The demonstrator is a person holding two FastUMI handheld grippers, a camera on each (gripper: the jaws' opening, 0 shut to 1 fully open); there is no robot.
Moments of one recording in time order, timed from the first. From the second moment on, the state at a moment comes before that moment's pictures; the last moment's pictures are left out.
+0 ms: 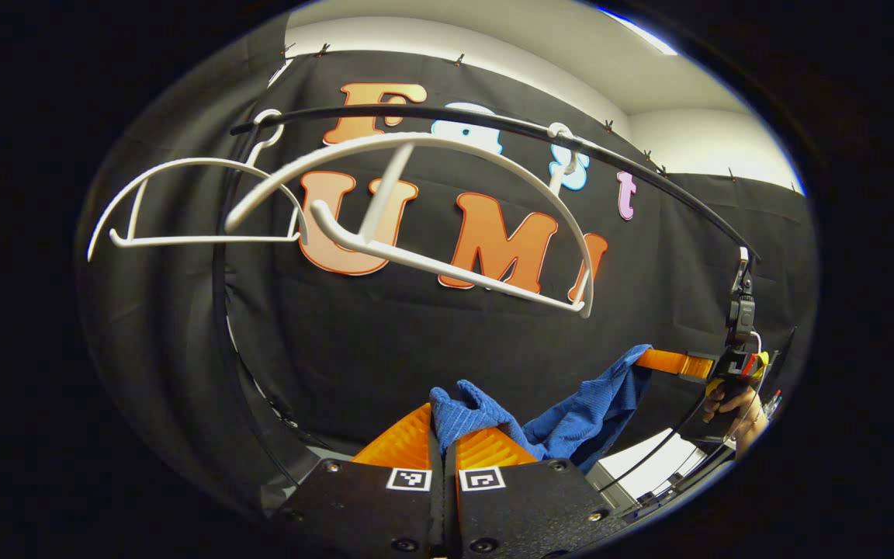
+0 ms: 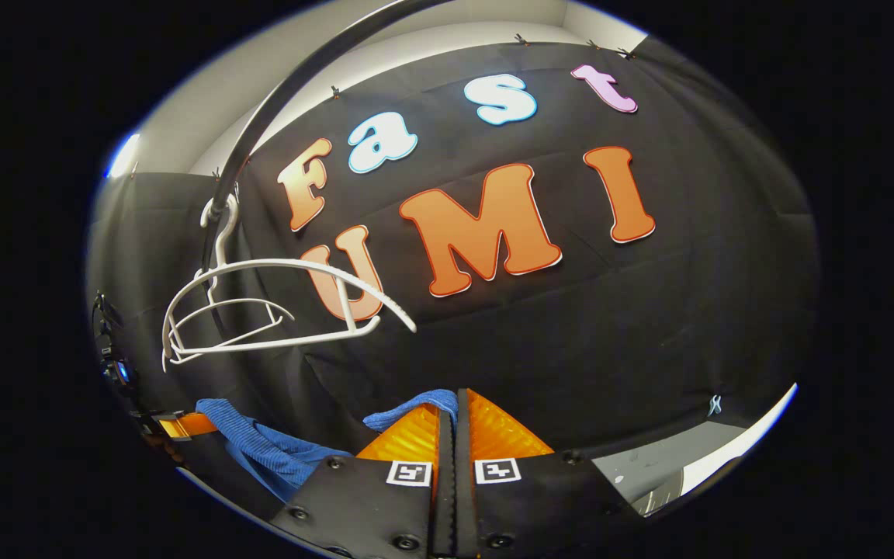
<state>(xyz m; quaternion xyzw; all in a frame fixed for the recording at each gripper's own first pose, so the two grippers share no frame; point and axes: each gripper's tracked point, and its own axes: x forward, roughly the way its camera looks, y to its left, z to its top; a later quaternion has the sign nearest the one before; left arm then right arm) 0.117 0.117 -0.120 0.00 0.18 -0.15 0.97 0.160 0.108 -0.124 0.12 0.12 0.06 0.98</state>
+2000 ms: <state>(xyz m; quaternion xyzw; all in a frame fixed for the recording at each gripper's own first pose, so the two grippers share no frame) 0.117 0.003 -0.387 -0.02 0.48 -0.18 0.86 0.133 0.104 -0.367 0.13 0.34 -0.03 0.93</state>
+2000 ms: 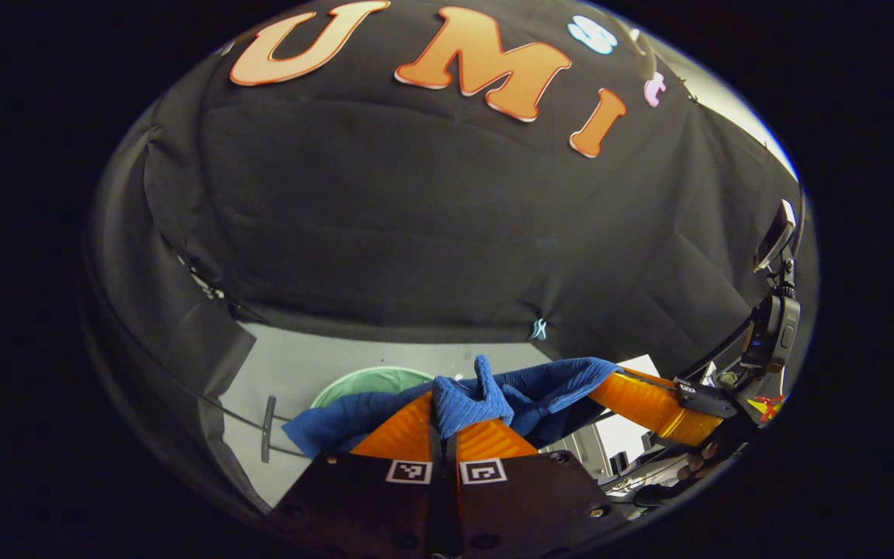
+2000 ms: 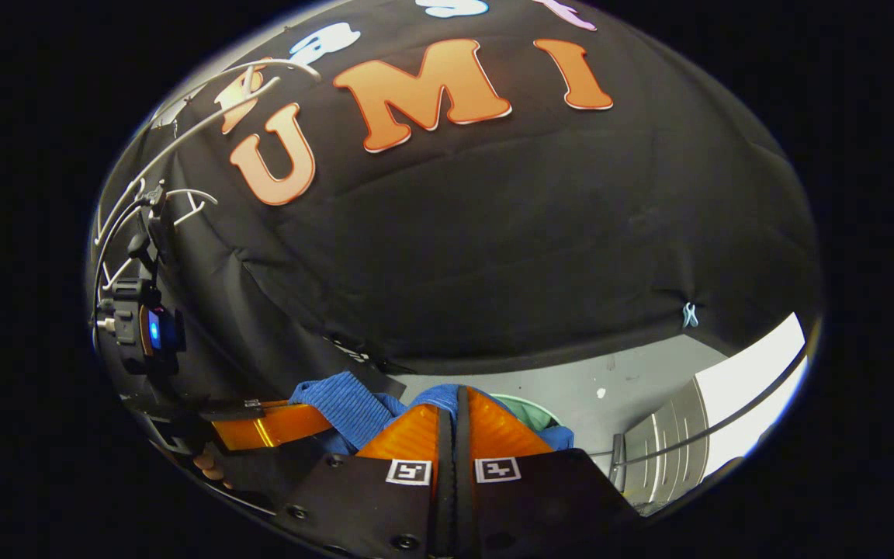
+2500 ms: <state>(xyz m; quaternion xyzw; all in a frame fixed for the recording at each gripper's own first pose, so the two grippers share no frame) 0.095 0.024 -0.430 -0.01 0.56 -0.13 0.82 0.112 0.095 -0.460 0.12 0.44 -0.05 0.89</state>
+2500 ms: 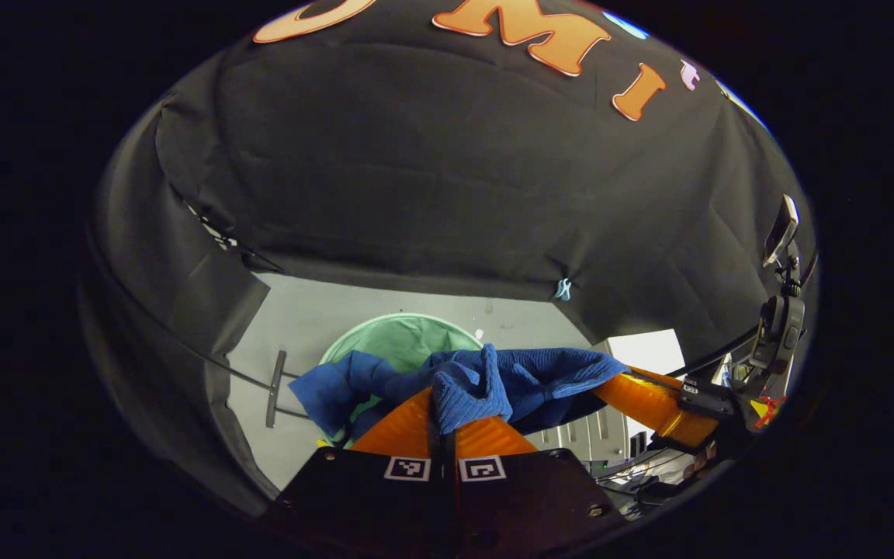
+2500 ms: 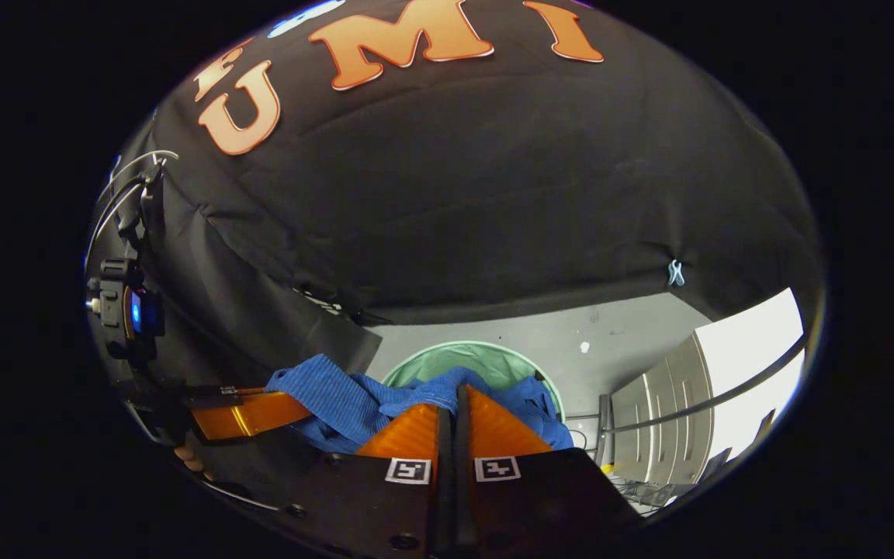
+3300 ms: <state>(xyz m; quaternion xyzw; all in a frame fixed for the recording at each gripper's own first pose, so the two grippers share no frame) 0.055 0.074 -0.493 0.04 0.66 -0.05 0.74 0.077 0.095 -0.545 0.12 0.55 -0.08 0.82</state>
